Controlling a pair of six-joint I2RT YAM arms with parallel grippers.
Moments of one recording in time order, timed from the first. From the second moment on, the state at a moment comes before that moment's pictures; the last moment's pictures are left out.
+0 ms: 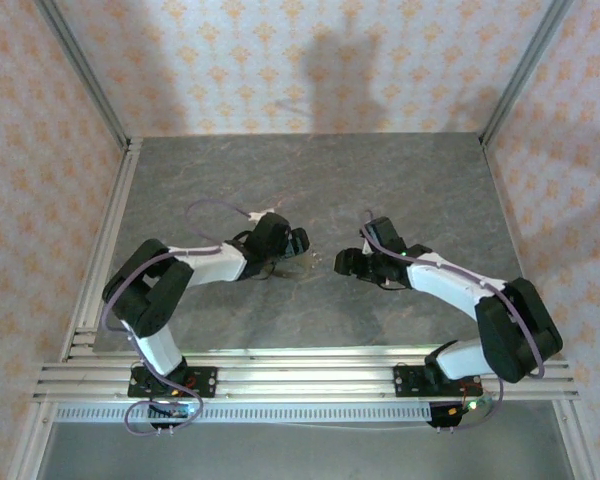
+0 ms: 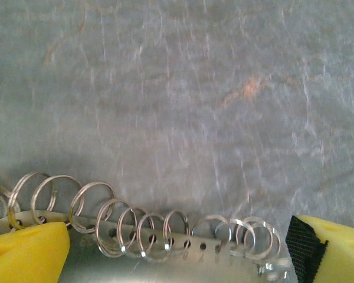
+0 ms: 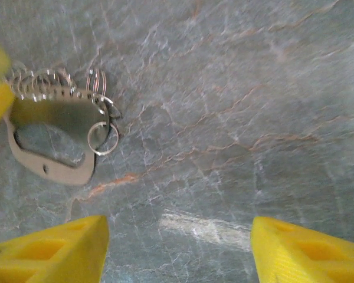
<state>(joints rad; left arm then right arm) -0.59 1.75 0.88 0.05 -0.12 -0.86 0.52 1.38 0.71 -0.32 -0.22 0.67</state>
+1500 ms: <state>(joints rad) -0.51 1.04 0.63 -0.15 -0.09 -0.81 0.88 1.77 1.09 -0.50 0.22 0.25</state>
